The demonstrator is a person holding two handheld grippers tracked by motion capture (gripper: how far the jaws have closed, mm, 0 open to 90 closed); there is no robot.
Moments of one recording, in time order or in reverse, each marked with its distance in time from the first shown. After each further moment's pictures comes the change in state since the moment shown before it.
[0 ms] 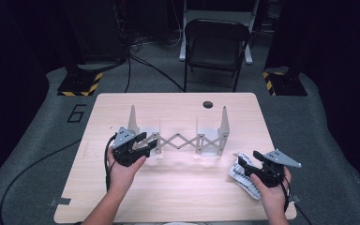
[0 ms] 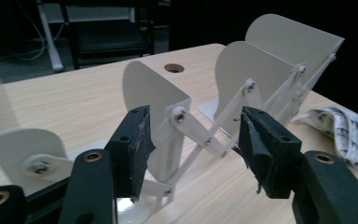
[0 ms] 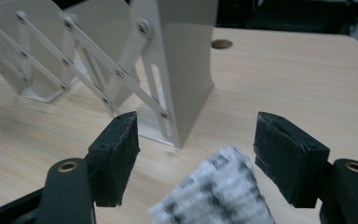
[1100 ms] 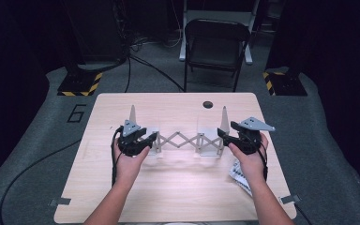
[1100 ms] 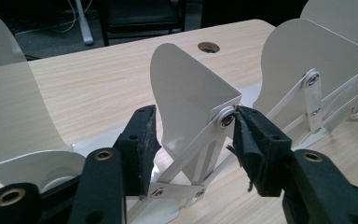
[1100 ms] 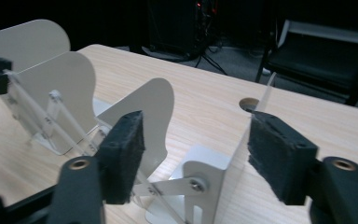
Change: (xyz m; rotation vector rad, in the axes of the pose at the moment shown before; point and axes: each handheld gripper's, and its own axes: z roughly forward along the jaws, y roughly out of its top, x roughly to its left) left arm 0.005 0.007 0.029 0.088 0.127 -0.030; right arm 0.031 0.084 0.062 -0.043 0.062 -0.094
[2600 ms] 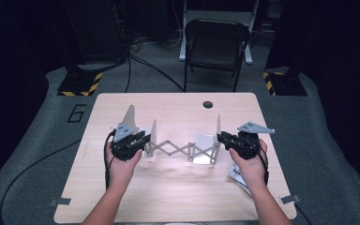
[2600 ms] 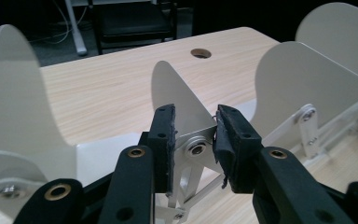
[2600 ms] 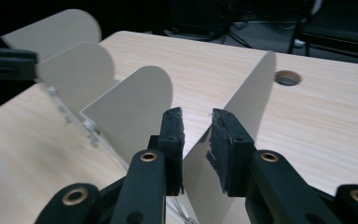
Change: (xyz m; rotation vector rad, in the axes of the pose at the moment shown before) left arm 0.012 -0.009 -0.026 -0.017 -0.032 0.023; right arm 0.016 -0.007 -0.013 0.077 0.125 0.080
